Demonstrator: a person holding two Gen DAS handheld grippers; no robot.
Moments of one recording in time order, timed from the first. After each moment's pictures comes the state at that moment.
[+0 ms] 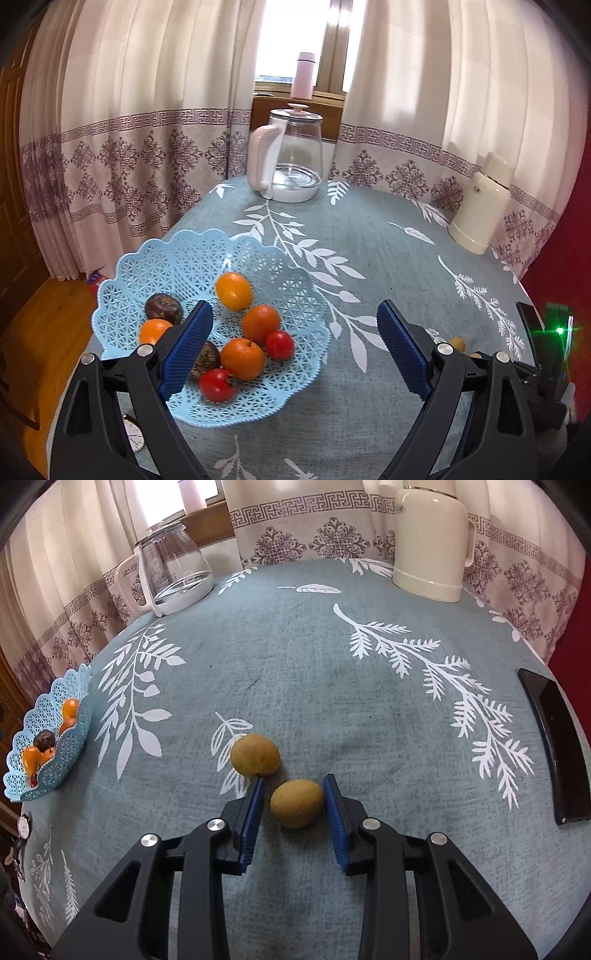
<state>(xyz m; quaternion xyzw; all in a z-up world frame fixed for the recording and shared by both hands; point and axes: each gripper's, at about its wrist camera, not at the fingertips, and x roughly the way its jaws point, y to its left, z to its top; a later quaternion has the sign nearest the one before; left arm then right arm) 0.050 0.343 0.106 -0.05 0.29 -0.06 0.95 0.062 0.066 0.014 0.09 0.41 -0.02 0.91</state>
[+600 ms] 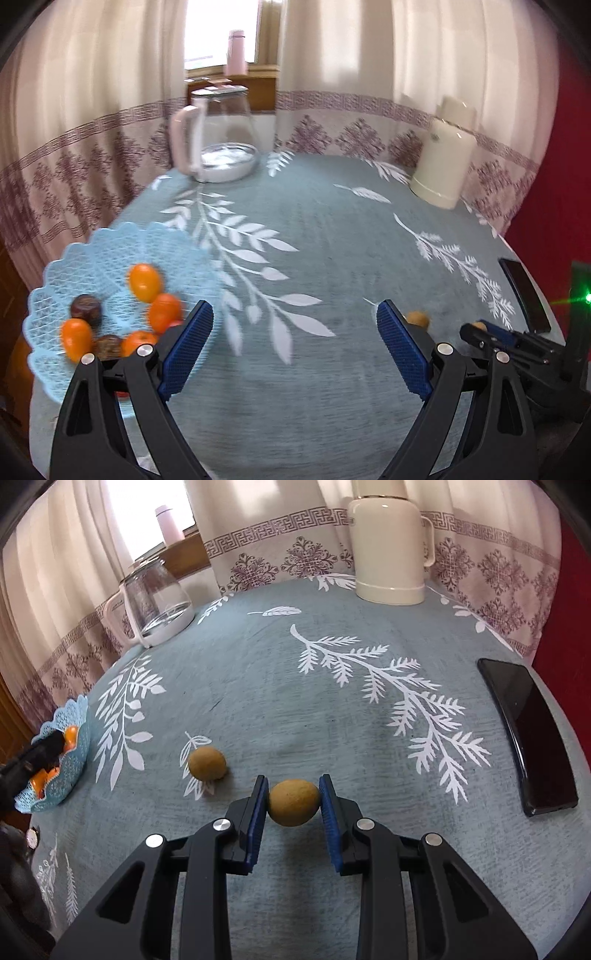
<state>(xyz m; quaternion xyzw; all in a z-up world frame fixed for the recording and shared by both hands) 0.067 0.245 0.081 0.01 0.32 -0.13 0.94 0.040 0.018 0.021 0.14 0.38 -0.03 0.92</state>
